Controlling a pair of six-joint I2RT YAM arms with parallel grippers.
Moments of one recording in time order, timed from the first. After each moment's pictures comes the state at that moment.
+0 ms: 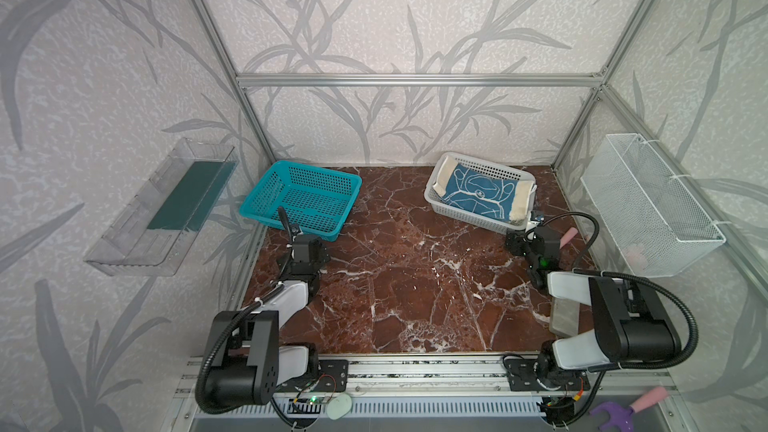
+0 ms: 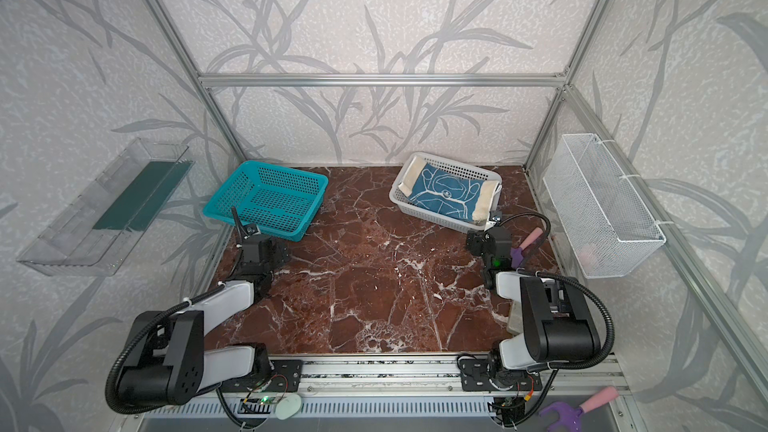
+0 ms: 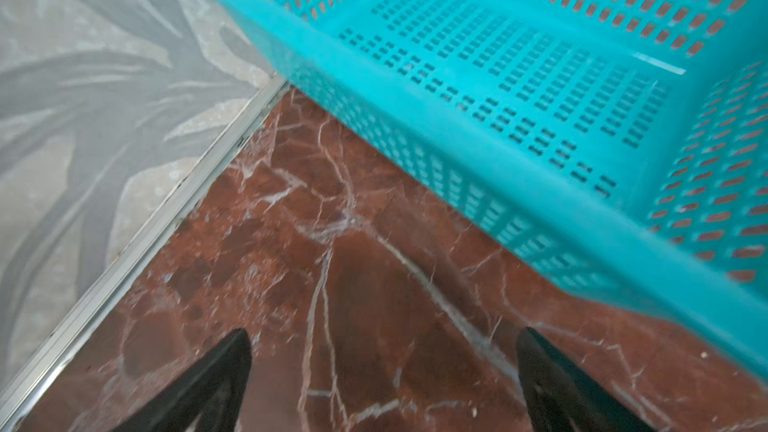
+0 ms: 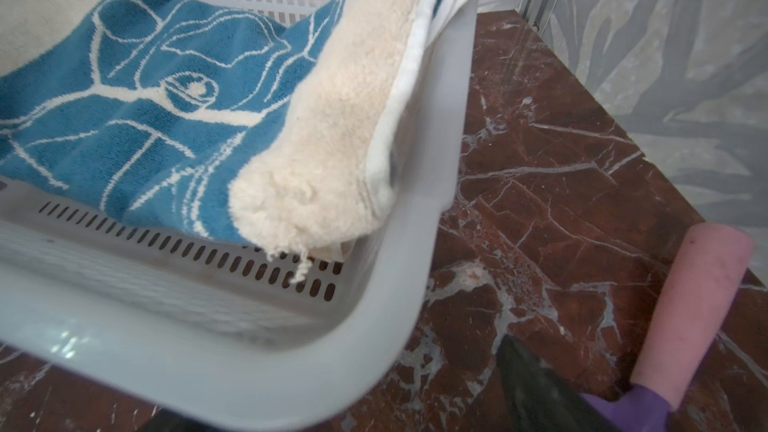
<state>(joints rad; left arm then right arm) 0.01 1.30 0.39 0.30 -0.42 -0.21 0.00 1.47 0.39 0.65 0.10 0.10</state>
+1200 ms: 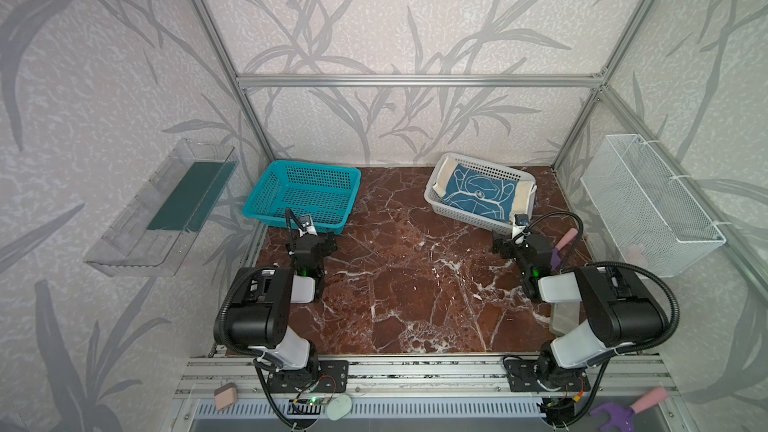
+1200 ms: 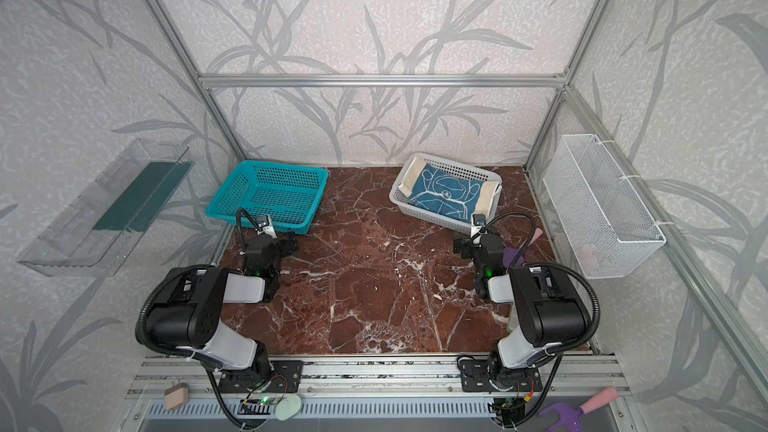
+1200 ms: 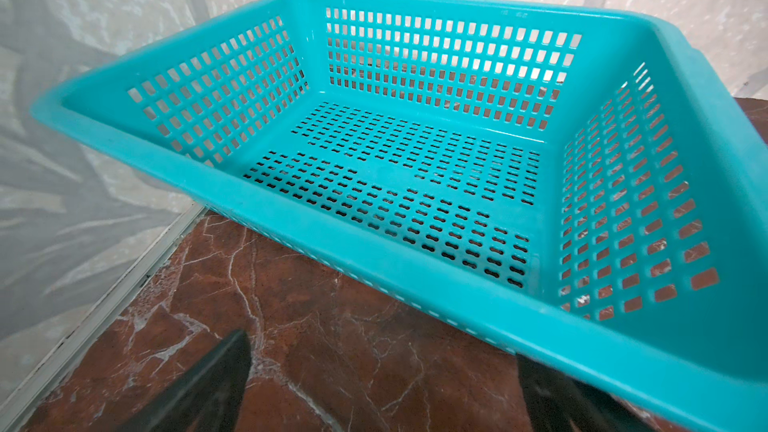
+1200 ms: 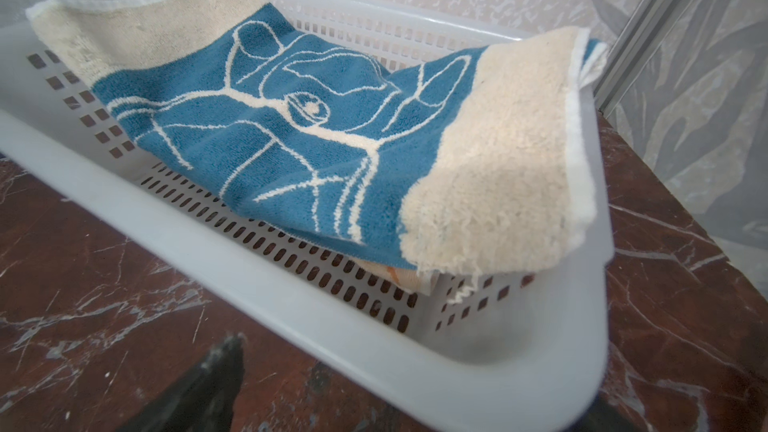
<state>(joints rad) 0.01 1.57 0.35 0.87 -0.30 -0.06 0.08 1.58 0.35 0.90 0.04 -0.04</state>
